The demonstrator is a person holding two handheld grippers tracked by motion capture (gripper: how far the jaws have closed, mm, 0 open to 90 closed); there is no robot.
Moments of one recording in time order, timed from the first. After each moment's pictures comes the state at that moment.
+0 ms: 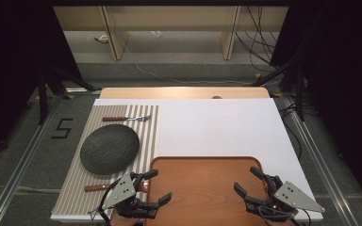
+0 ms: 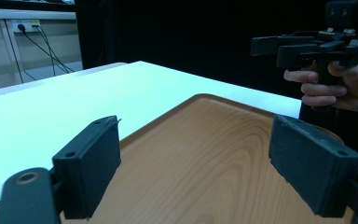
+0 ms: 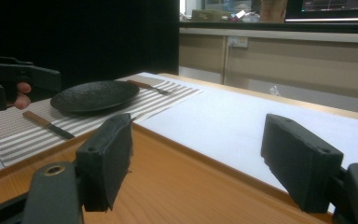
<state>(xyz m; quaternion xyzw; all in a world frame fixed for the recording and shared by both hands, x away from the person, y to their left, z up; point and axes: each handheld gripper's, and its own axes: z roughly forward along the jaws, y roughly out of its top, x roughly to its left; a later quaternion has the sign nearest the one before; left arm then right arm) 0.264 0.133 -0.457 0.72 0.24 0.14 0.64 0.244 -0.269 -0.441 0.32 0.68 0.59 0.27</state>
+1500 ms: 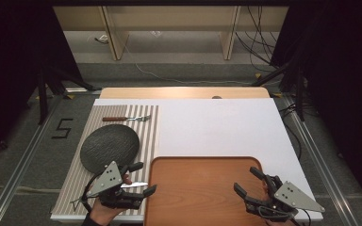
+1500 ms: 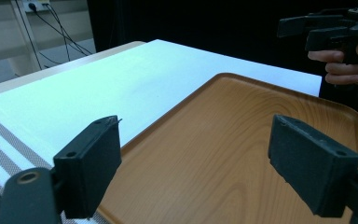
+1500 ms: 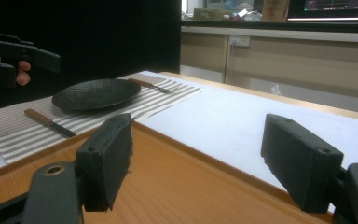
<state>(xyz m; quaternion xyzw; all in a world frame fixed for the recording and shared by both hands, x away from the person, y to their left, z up) 0.279 0.170 -0.432 0.76 0.25 0.15 0.59 0.243 -0.269 -0.441 0.32 0.69 0.59 0.27</state>
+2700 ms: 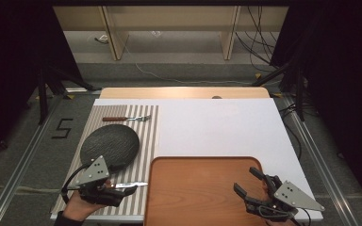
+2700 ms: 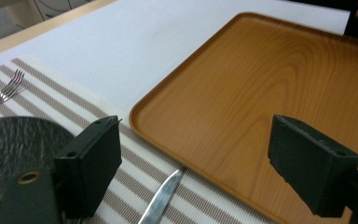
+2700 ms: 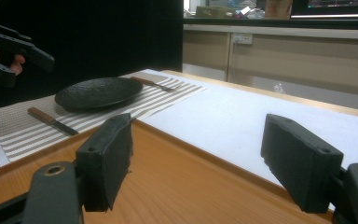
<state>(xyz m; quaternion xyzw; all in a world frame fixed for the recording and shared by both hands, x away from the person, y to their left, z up) 0.288 0.212 -0.416 0.83 0.26 0.14 0.48 0.245 -0.269 -0.441 0.32 0.69 0.59 0.27</state>
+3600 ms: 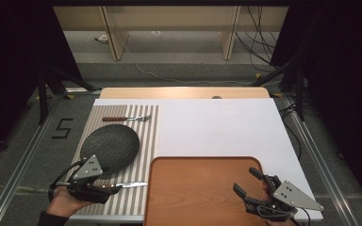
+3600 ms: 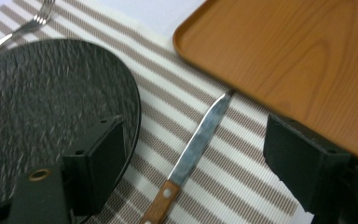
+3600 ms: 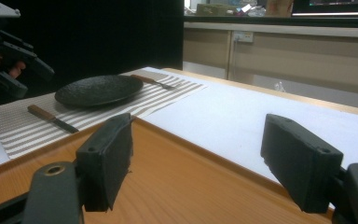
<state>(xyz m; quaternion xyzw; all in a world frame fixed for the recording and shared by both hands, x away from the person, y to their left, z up) 0.301 0.244 -0.429 0.87 0.29 0.15 0.35 0.245 -0.269 -0.442 0.32 0.69 0.59 0.26</state>
